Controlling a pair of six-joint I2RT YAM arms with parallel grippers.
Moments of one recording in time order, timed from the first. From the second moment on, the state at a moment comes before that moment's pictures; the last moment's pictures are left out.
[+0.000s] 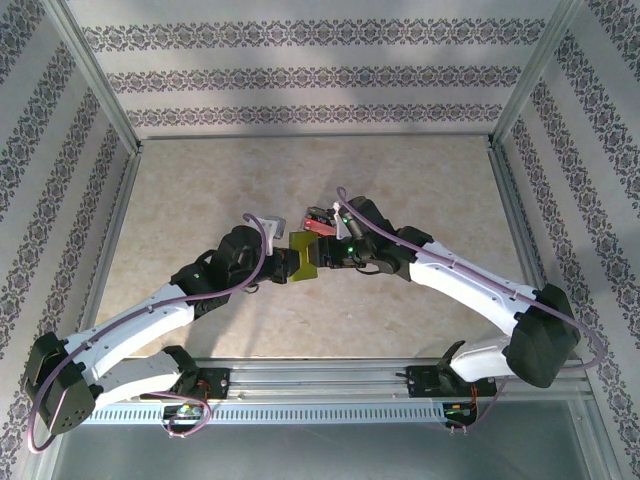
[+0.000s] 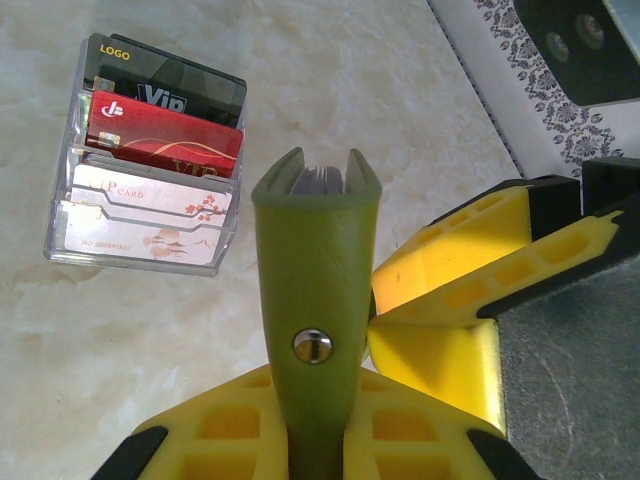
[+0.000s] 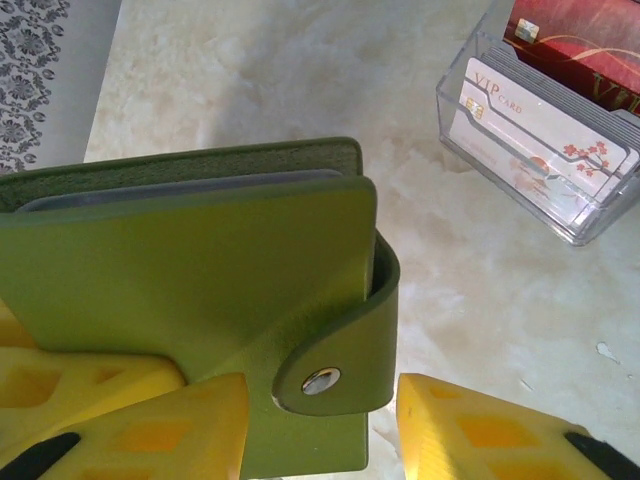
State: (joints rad) left arm -0.73 1.06 0.75 -0.24 0.10 -0.61; right arm 0.77 1.36 1.05 -0.48 -0.28 0.68
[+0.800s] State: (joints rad) left arm -0.73 1.08 0.75 -0.25 0.08 -0.61; right arm 0.80 1.44 1.13 -0.56 -0.18 0.66
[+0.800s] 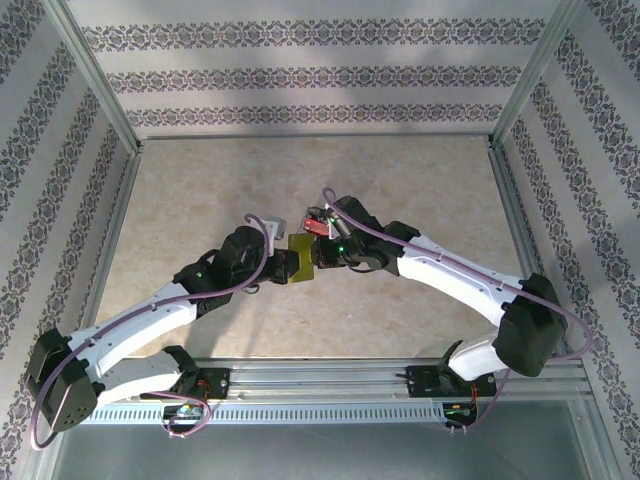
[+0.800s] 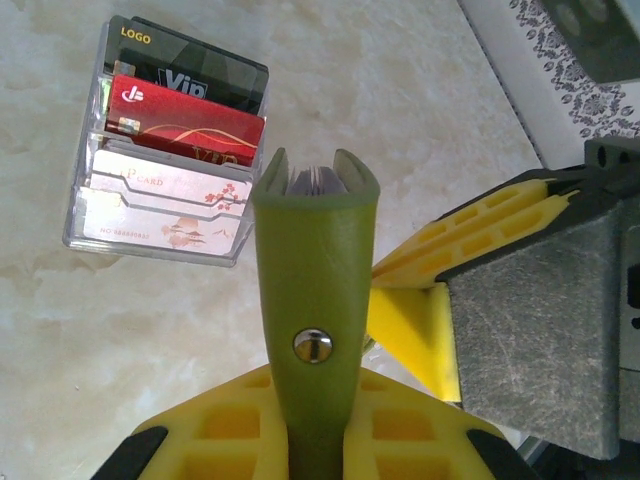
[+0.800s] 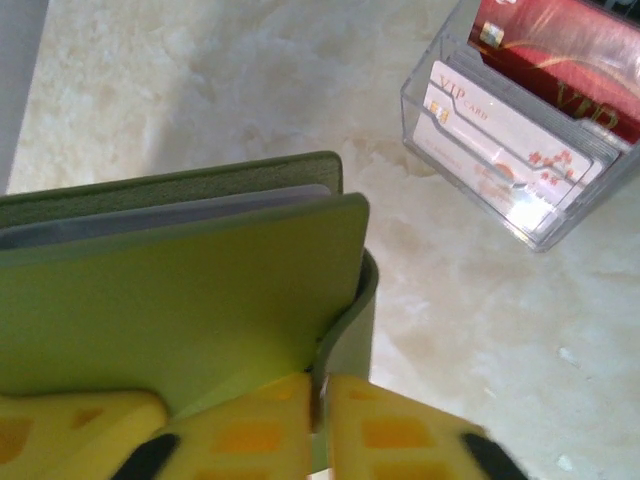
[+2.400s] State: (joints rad) left arm -0.62 0.97 0.71 0.05 0.45 -0.72; right arm 0.58 1.02 0.70 0.01 -0.61 0.60
